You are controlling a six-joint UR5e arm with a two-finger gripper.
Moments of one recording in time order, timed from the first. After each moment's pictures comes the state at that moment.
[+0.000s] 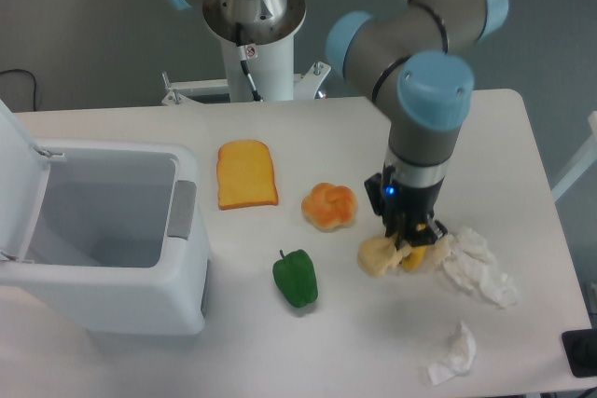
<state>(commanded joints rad) 2.63 -1.90 -1.42 -1.25 1.44 1.48</state>
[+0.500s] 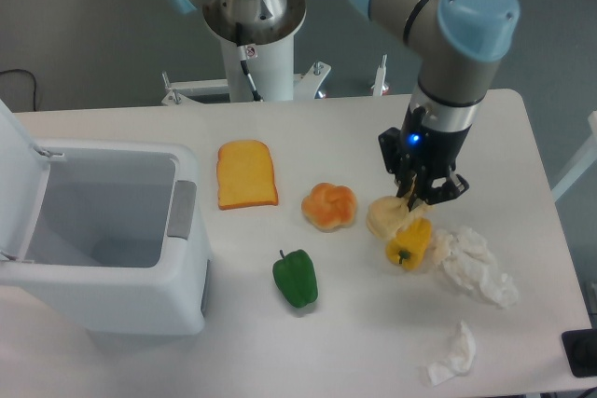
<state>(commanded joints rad) 2.70 -1.86 -1.41 -1.36 1.35 1.60</state>
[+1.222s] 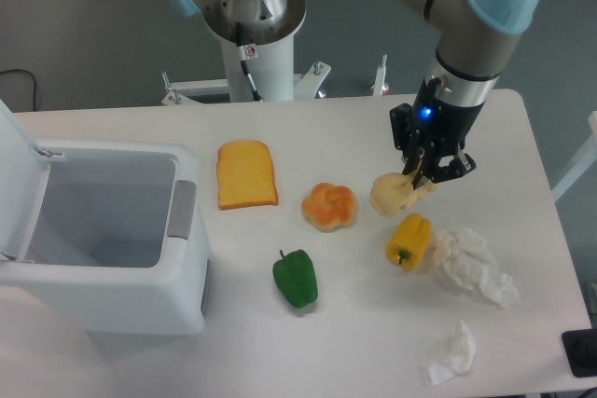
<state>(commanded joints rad) 2.71 -1.83 -1.41 -1.39 1.35 1.62</state>
